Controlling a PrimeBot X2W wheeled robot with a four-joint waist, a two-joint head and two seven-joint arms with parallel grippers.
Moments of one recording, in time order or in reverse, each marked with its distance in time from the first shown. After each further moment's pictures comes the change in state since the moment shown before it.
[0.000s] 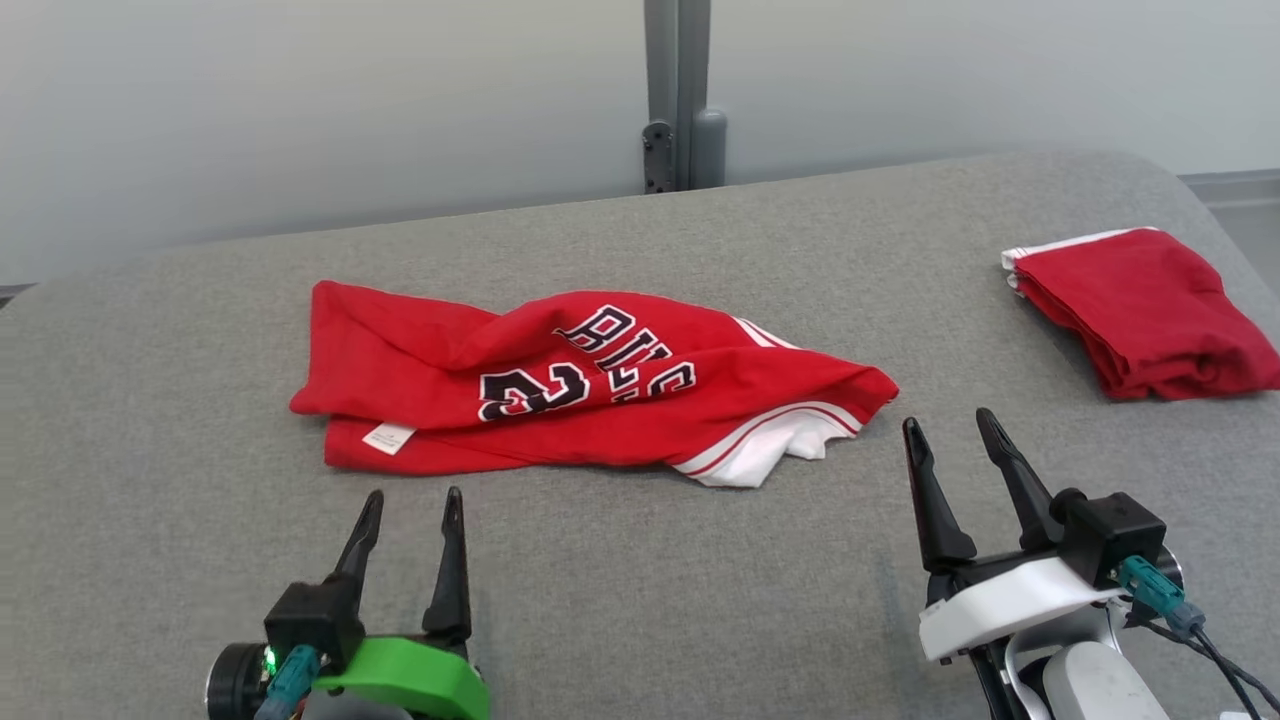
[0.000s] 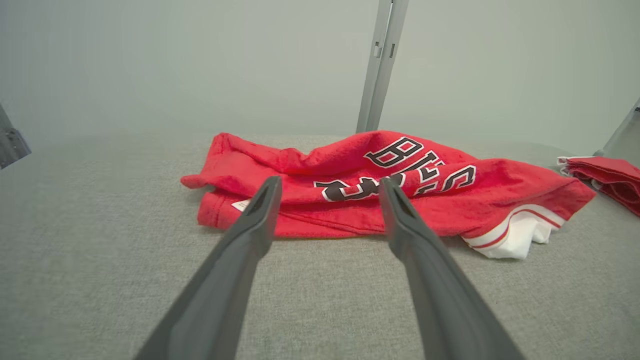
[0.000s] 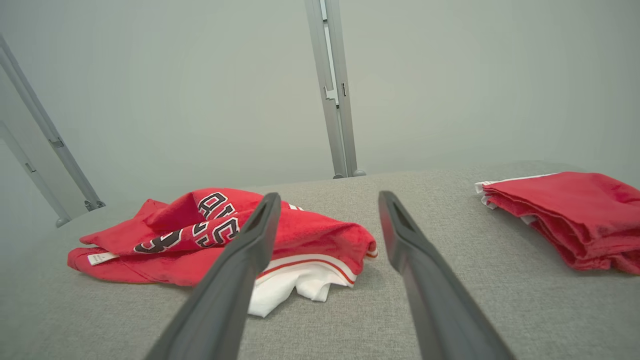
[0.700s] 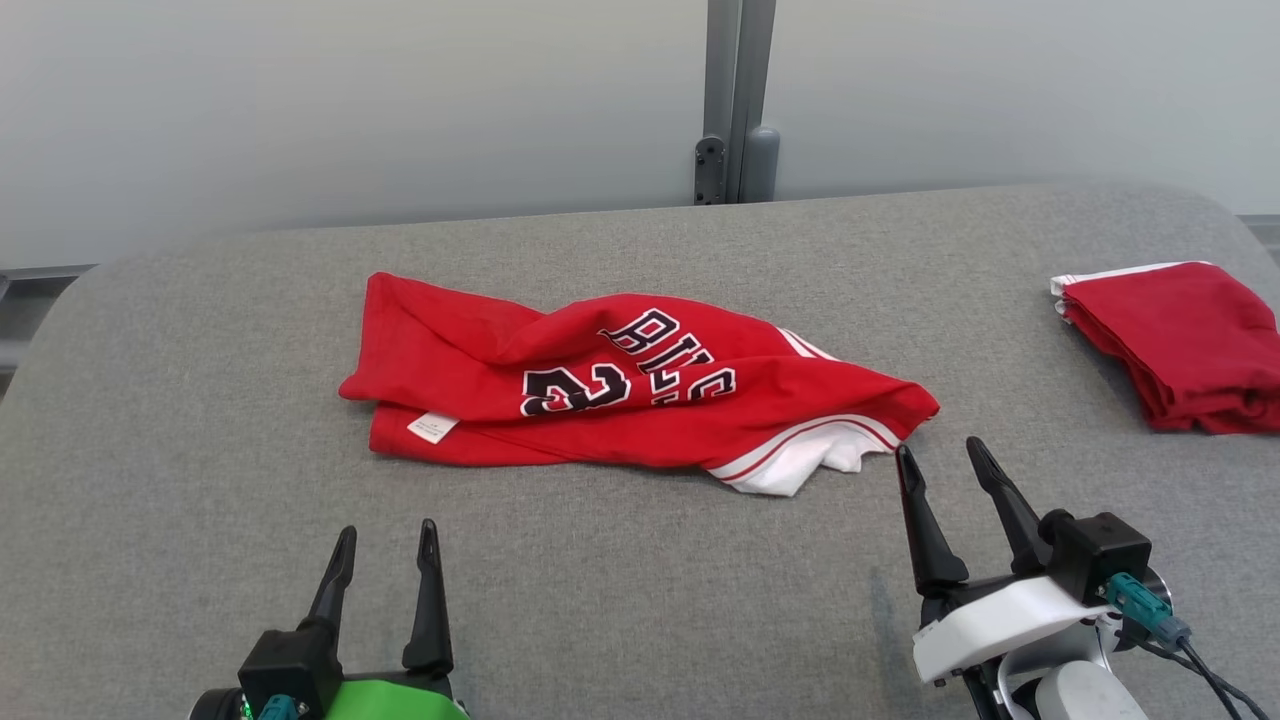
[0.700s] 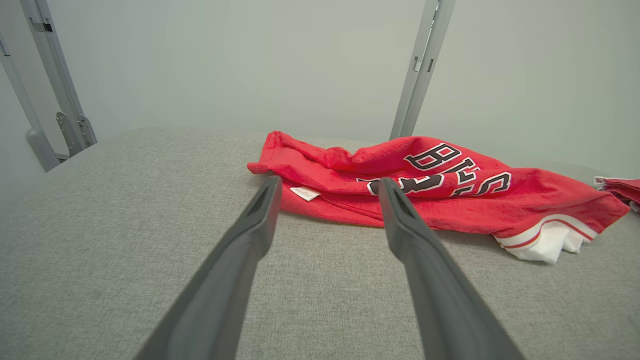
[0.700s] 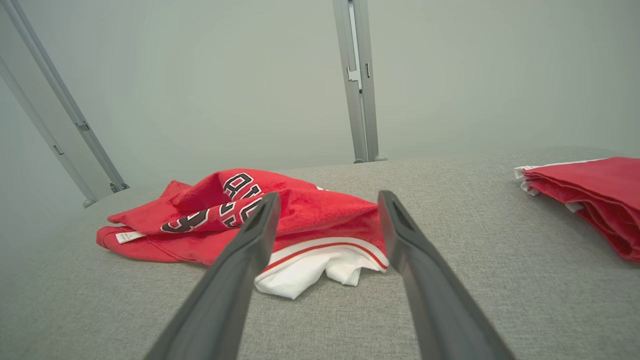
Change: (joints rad) left arm 0.128 -0.056 0.127 -0.088 0.085 -0.031 0.000; right arm 0.025 0.000 0.016 0.031 0.017 0.000 0.000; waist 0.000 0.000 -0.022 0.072
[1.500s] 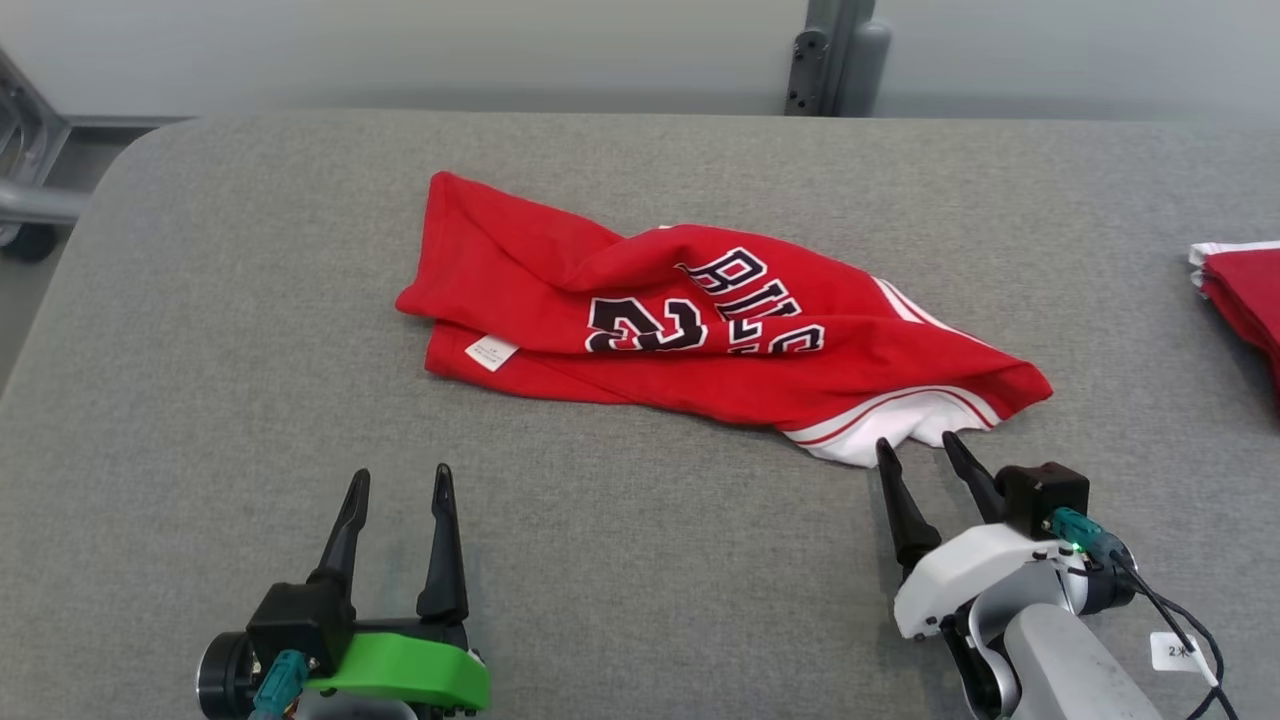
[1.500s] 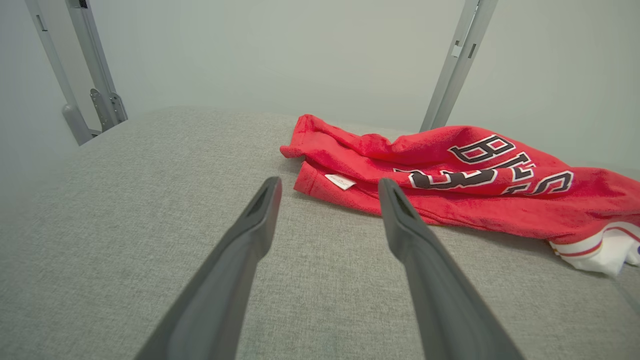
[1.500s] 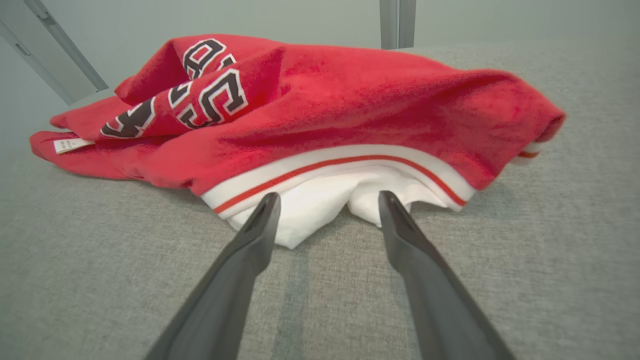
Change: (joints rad) left arm -0.067 -0.049 0.022 -0.005 0.044 -0.032 0.000; right arm -0.205 0.000 0.011 0.361 -0.003 0.000 0.000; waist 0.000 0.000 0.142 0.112
